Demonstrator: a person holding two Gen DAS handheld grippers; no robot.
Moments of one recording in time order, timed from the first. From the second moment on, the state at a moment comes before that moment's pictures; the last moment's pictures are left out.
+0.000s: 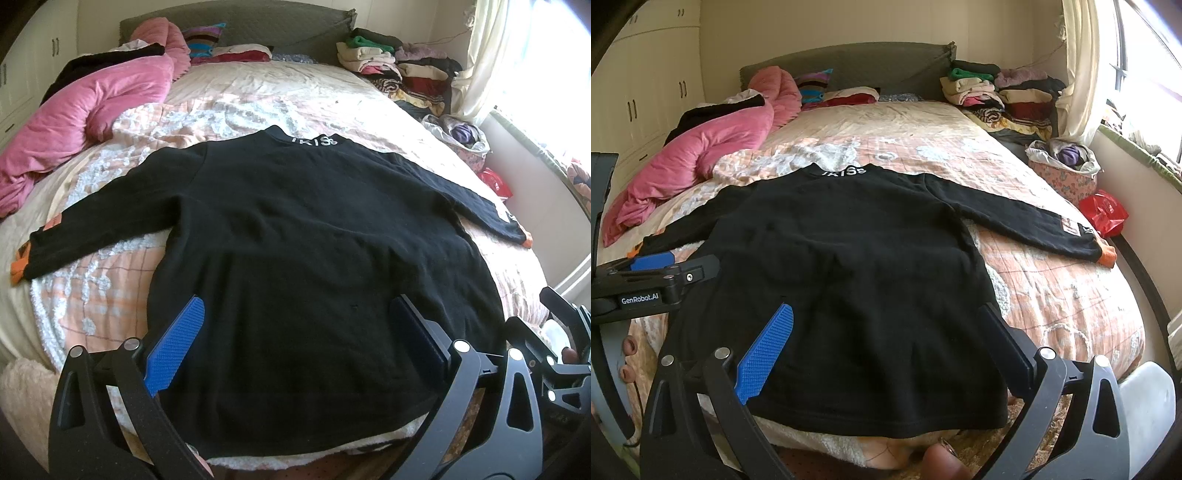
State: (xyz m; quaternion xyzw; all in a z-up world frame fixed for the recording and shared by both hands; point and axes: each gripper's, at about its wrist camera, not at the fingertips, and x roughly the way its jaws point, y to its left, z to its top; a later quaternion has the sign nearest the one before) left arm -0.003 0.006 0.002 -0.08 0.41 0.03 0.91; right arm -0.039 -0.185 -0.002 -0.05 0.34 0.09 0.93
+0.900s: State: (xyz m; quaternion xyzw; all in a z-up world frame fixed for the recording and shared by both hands) left arm -0.001 0.010 0.003 -0.08 0.41 0.03 0.91; right arm -0.038 -0.184 -0.002 -0.05 0.34 0.09 0.93
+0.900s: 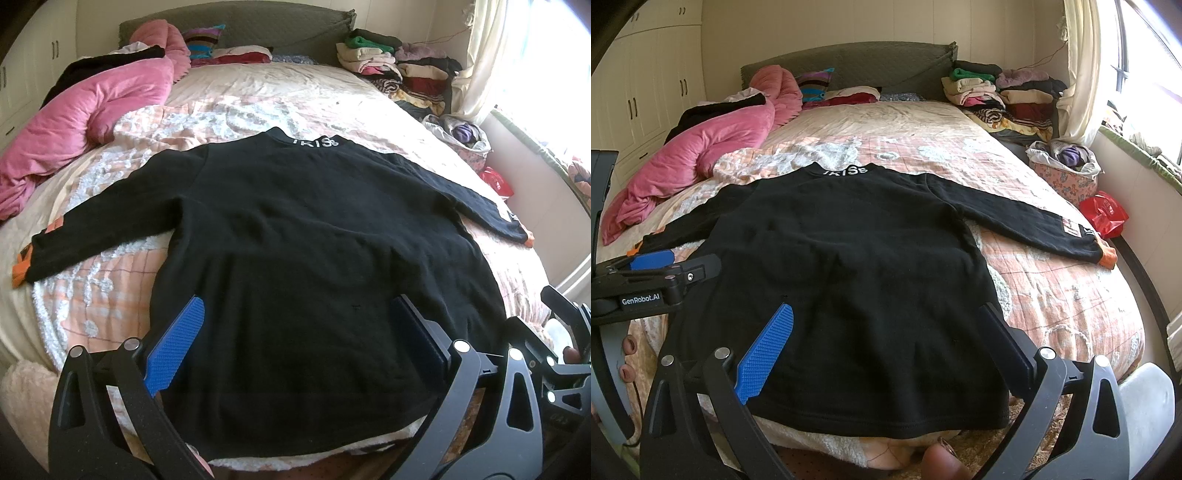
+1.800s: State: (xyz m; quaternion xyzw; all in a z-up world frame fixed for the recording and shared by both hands) left arm 0.002 0.016 0.005 -0.08 0.41 0.04 0.91; right arm -0.029 -0.183 -0.005 -0.05 0.34 0.09 0.93
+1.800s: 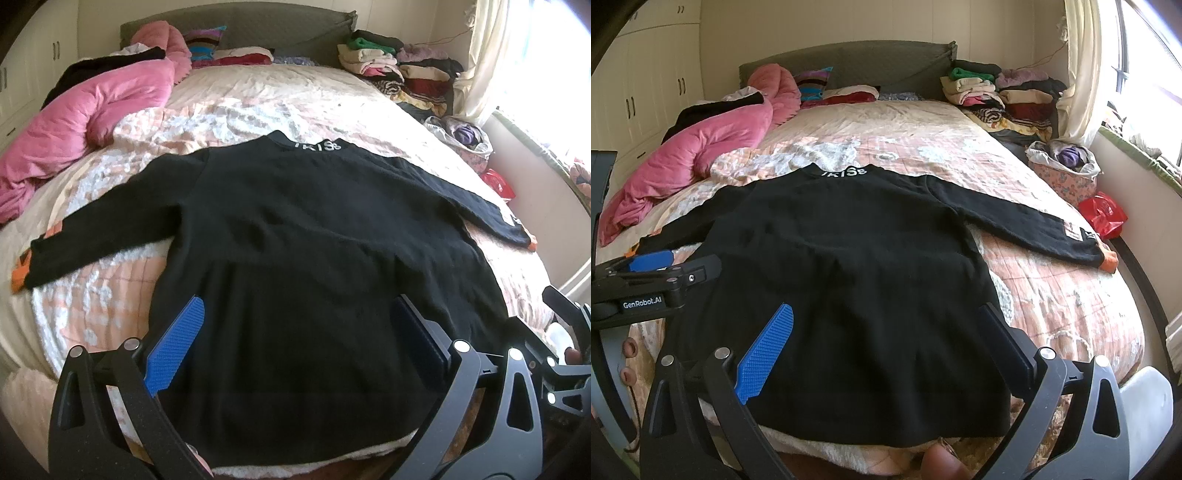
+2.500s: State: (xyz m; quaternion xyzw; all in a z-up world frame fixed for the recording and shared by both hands) left arm 0.056 0.030 0.015 -0.09 0.41 0.04 0.91; right arm 0.020 -0.177 0.020 -0.05 0.33 0.09 0.94
